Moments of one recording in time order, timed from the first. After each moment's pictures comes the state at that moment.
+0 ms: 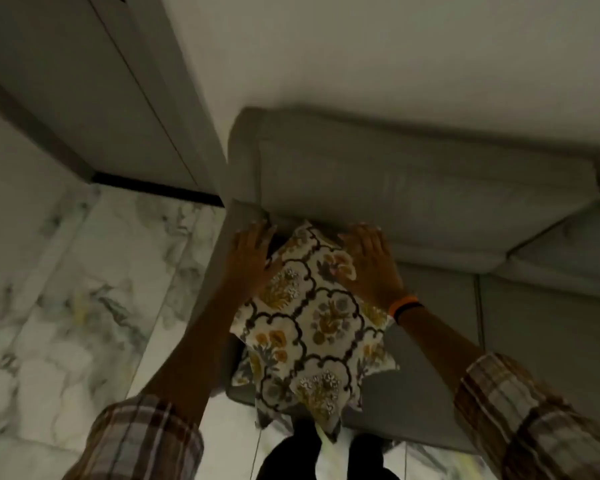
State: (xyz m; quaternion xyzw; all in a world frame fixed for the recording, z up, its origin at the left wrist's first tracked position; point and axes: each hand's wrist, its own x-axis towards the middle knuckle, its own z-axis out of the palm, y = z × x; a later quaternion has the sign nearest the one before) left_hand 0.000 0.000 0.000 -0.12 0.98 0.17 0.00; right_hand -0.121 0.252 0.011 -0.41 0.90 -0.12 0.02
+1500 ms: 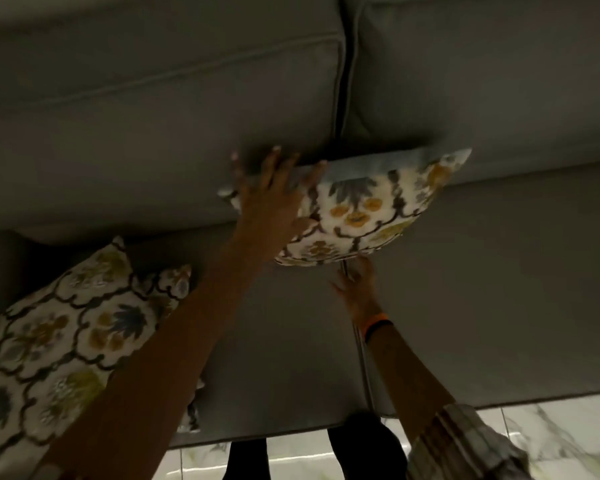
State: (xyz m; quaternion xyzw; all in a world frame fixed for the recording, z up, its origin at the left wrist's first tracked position) left_hand -0.315 0.510 -0.095 0.11 0.99 0.01 0.00; right_hand -0.241 0.695 -0.225 0.42 0.42 -0.77 0.24
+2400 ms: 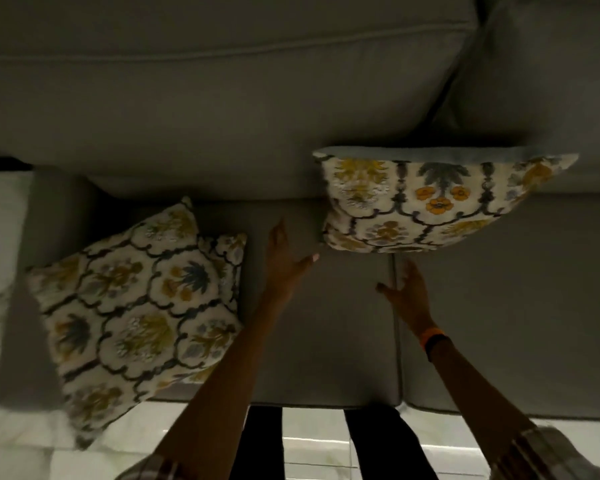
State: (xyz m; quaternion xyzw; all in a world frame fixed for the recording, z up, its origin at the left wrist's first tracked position) left_hand -0.183 0.433 -0.185 -0.30 0.84 0.44 0.10; right_hand -0.205 0.689 -0.231 0.17 0.84 -0.43 0.29
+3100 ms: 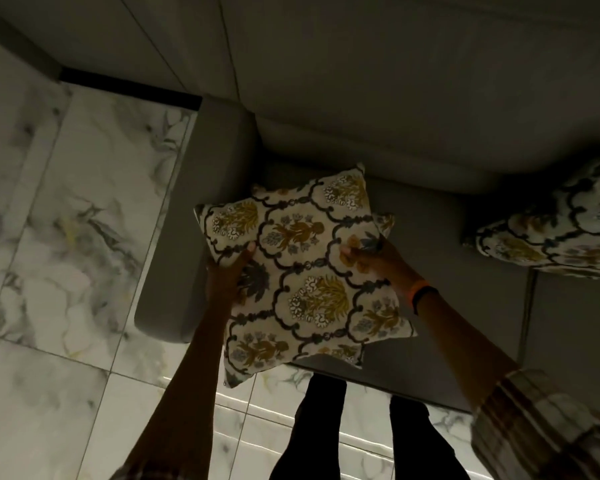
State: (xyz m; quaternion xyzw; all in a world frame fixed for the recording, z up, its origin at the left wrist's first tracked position) left_hand 0.073 0.060 -0.203 -0.61 0.51 0.60 -0.02; right_hand -0.117 0.315 -0.208 0.04 0.69 -0.53 0.49
